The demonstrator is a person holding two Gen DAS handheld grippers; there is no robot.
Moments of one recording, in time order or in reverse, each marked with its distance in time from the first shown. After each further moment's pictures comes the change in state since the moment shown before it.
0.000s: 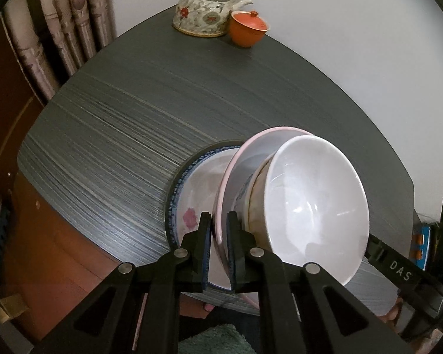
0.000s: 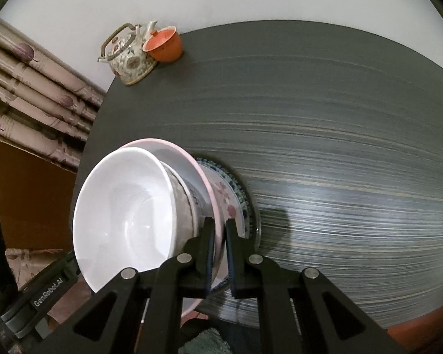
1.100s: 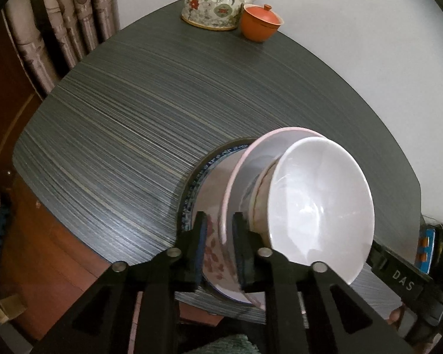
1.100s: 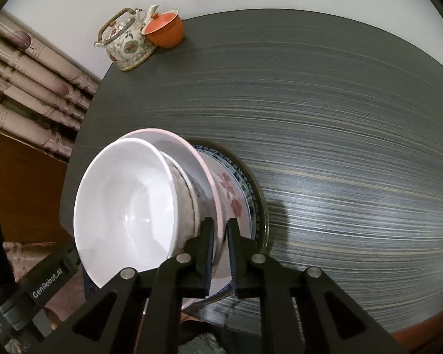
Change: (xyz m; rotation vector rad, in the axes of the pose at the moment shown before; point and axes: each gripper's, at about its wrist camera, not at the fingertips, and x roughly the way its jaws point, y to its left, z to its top) left arm 0.021 0.017 0.001 0.001 -0.005 0.021; right arm 0.013 0.003 -0.008 -0.027 0.022 -0.031
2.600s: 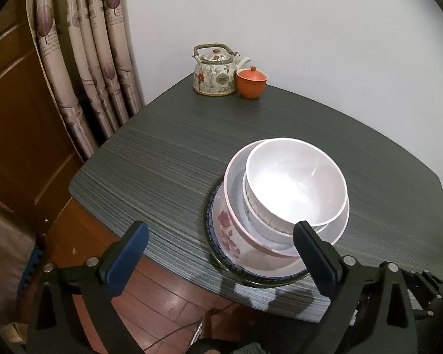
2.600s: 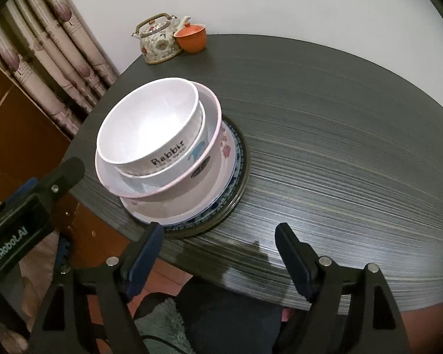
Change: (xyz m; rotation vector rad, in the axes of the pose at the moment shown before) left arm -0.069 -0.032 -0.083 0.133 -0.373 0.171; right arm -0.042 0.005 -0.095 -0.164 -0.168 -0.057
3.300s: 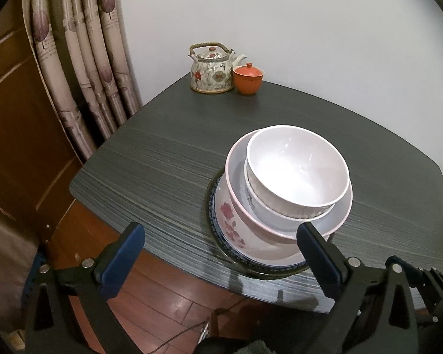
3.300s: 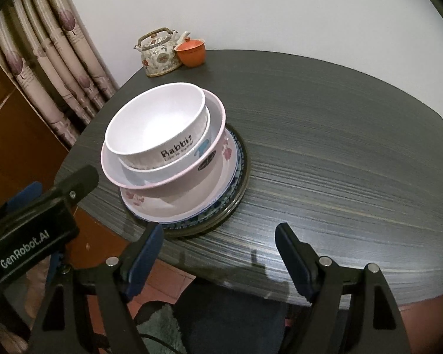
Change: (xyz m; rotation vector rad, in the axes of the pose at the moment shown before) left arm -0.001 -0.001 -0.016 0.032 -0.010 0.002; right arm -0.009 0.007 -0.020 0.015 -0.086 -0.027
